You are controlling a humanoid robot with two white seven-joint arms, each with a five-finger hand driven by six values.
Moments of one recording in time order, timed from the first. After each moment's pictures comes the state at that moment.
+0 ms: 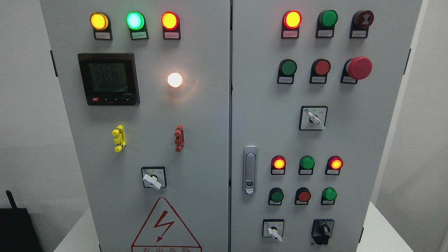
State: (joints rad) left arm 0.13 -0.06 0.04 -0.11 0.00 -0.03 -0.16; right arm 0.12 0.08 -0.04 -1.75 -0.09 -0.21 0.00
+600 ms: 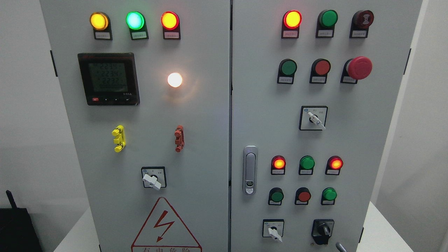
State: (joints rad) left arm 0.13 -0.06 0.04 -0.11 0.00 -0.04 -0.16; right arm 0.08 0.07 -0.04 -1.76 -0.11 -0.18 0.00
